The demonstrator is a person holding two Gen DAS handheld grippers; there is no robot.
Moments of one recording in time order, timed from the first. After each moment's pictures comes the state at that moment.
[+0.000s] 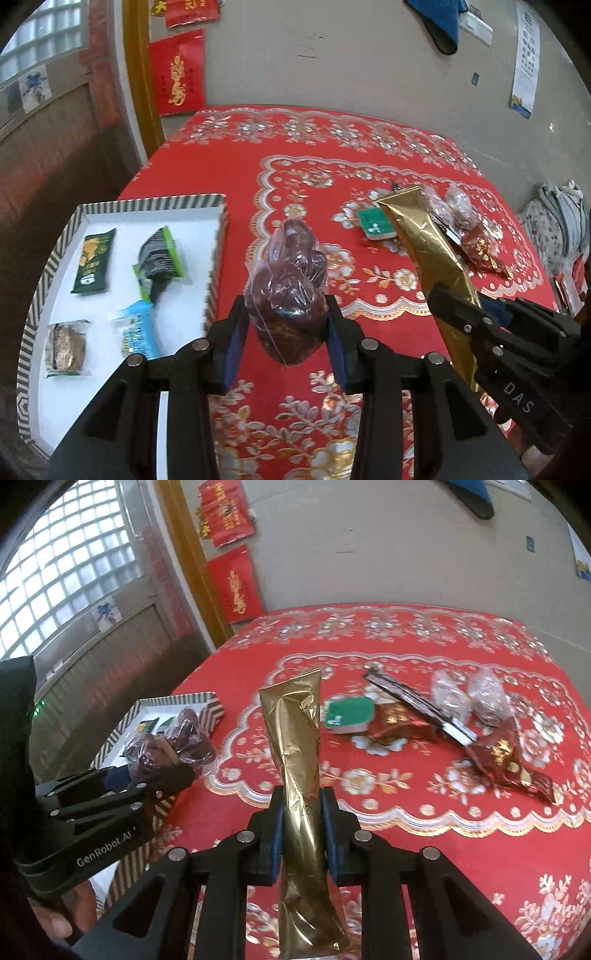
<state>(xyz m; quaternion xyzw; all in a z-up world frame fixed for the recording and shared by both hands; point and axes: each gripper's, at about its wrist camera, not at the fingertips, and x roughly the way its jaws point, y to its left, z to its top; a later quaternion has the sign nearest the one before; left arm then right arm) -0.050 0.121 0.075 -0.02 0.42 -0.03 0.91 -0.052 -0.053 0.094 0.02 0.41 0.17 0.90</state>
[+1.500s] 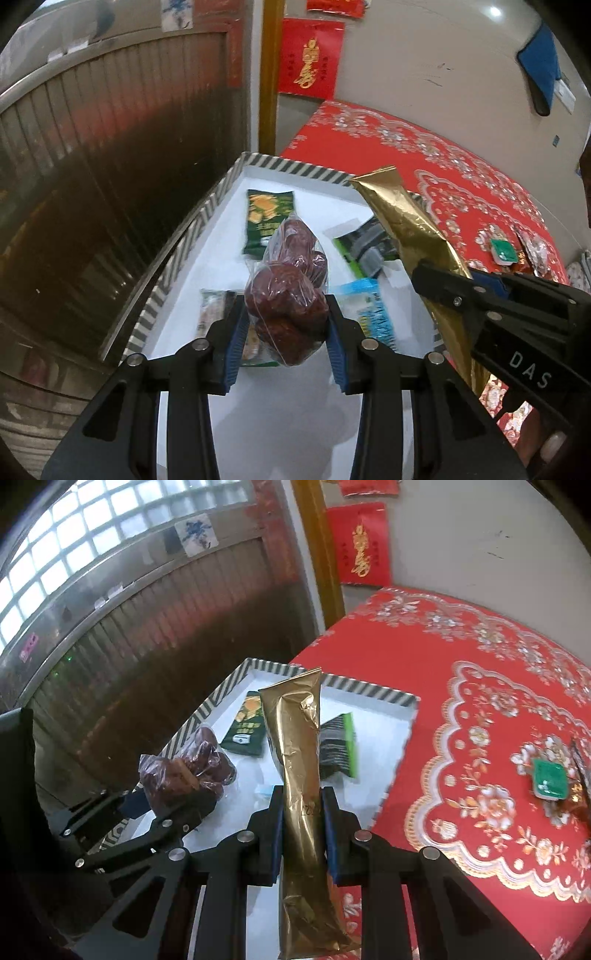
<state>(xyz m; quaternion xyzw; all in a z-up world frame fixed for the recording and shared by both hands) -0.083 0.293 0.056 -0.09 0.43 0.10 0.89 -0.027 0.161 0.086 -0.06 0.46 0.29 0.84</state>
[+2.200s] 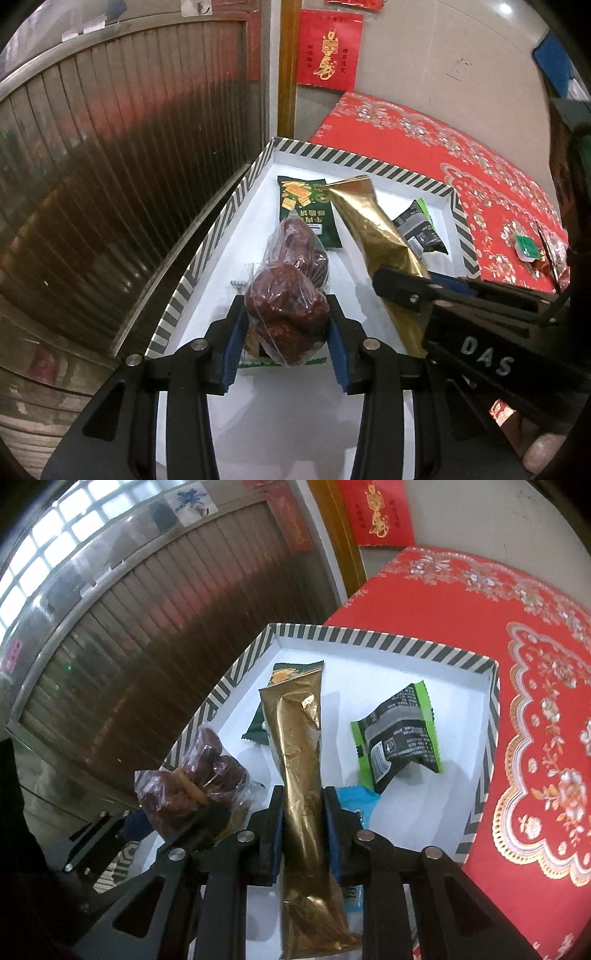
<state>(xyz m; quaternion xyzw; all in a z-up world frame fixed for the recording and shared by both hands) -0.083 0.309 0.041 -0.09 0.44 0.12 0.89 -0.011 0.204 0.045 -0.01 0.51 0.31 0.80</state>
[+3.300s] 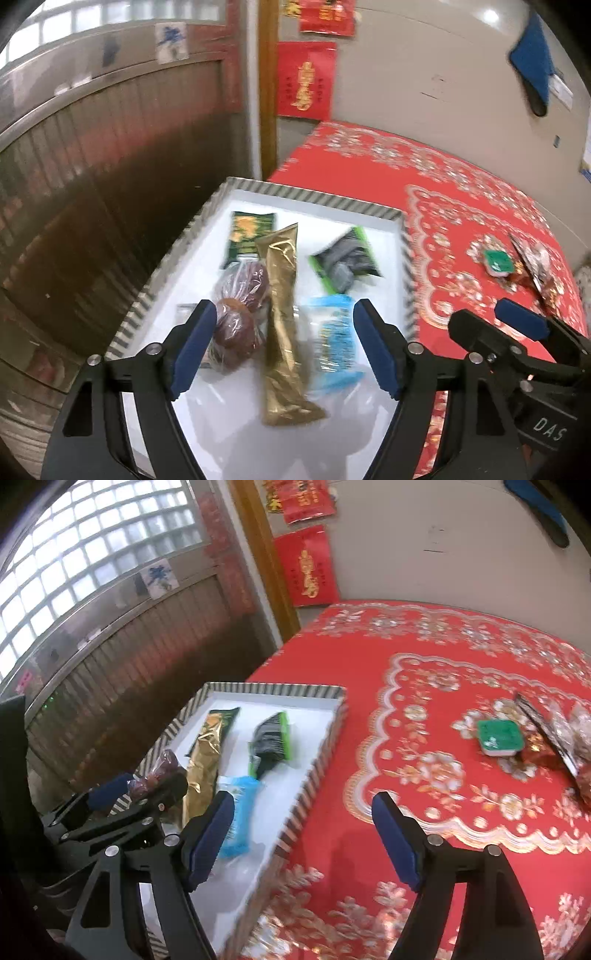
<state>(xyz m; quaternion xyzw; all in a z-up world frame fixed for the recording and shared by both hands) -0.083 0.245 0.071 -0.07 0.39 0.12 0.91 -0.049 0.086 0.092 0.00 0.42 0.23 0.88</state>
